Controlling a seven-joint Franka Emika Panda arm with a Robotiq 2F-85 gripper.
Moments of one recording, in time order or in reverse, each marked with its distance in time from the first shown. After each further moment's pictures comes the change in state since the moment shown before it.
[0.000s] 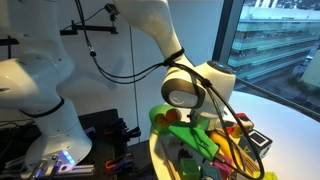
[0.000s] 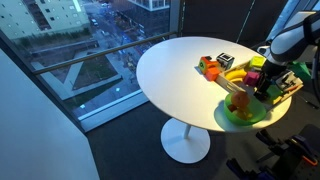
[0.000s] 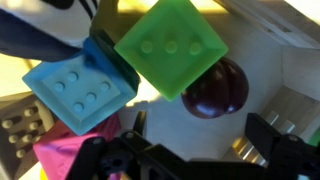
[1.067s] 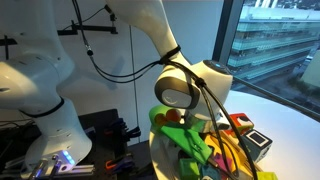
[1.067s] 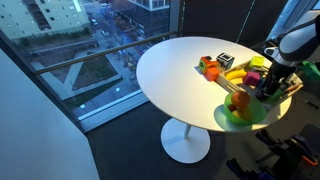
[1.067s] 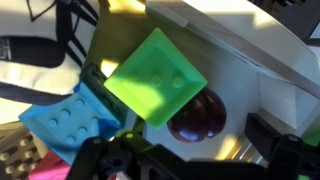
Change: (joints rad) arm -0.002 -0.056 -0.033 -0.055 -0.003 -0.039 -0.022
